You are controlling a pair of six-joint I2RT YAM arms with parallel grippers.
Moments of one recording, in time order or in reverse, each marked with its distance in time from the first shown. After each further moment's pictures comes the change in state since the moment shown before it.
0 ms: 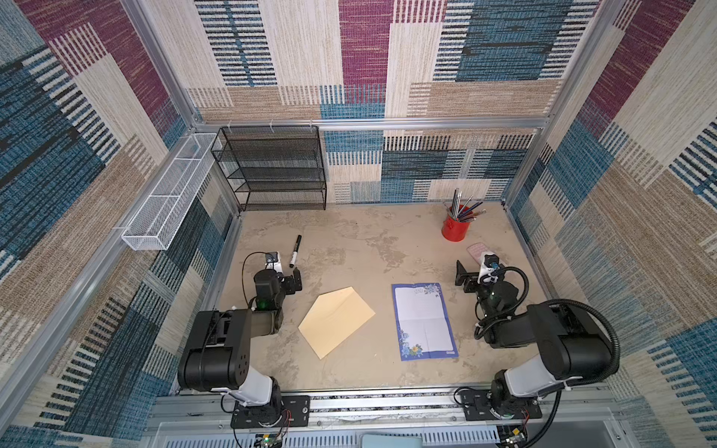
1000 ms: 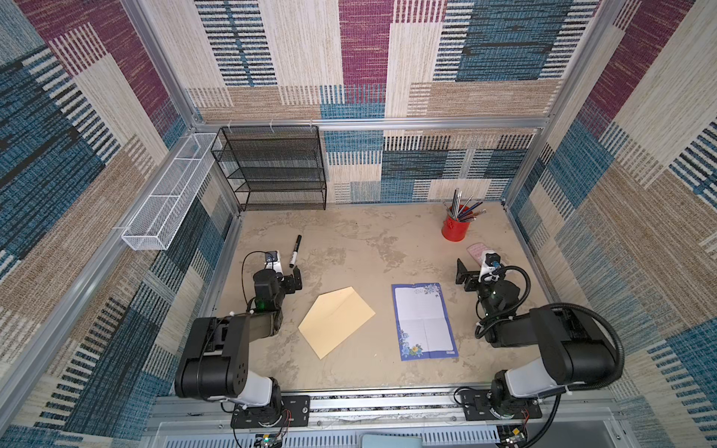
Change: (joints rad) left arm -0.018 -0.193 0.002 -0.114 -0.015 0.000; right arm -0.003 -0.136 0.090 -0.201 0.004 0.018
